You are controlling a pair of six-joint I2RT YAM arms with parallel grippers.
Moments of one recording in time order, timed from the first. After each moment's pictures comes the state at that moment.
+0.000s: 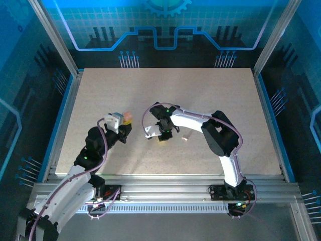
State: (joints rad) left arm -0.34 0.65 0.34 0.14 0.14 -0.06; right arm 0.78 2.08 1.48 -0.76 -0.13 -1.03
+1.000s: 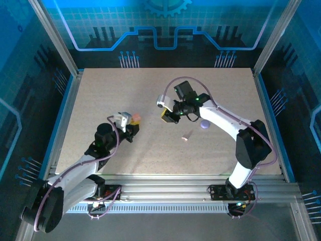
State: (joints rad) left arm -0.34 0.98 0.29 0.49 0.28 -0.12; right arm 0.58 1.70 1.37 -0.59 -0.49 -0.49
